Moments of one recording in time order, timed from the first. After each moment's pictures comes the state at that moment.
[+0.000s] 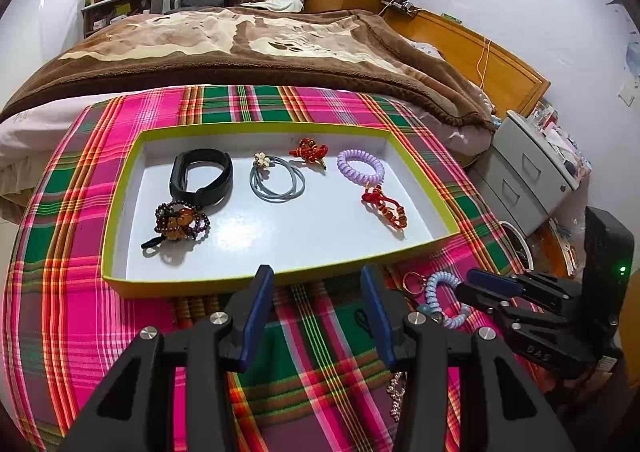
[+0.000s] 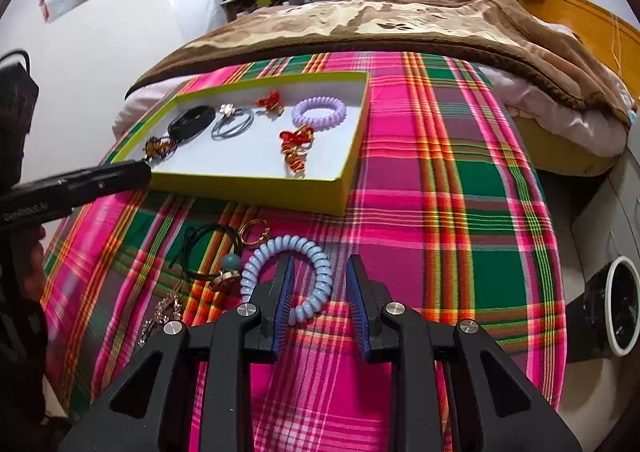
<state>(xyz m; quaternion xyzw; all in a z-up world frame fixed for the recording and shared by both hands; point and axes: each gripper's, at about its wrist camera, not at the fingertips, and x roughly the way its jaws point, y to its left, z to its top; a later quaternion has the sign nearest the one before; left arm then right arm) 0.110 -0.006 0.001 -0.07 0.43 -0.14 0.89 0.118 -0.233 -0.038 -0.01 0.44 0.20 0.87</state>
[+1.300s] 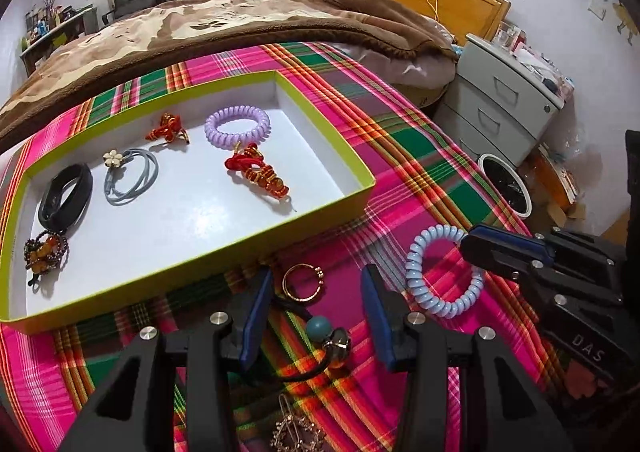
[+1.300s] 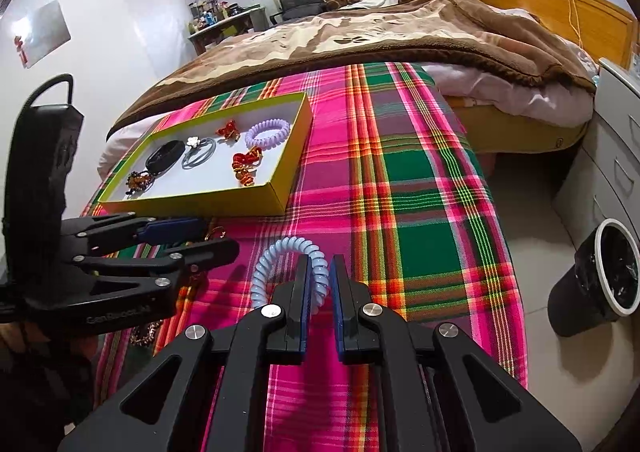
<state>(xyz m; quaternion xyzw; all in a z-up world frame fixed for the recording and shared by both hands) 0.119 -0.115 -0.030 0.04 0.47 -0.21 0.86 0.101 -0.283 -0.027 0.05 0.42 0.15 0.89</state>
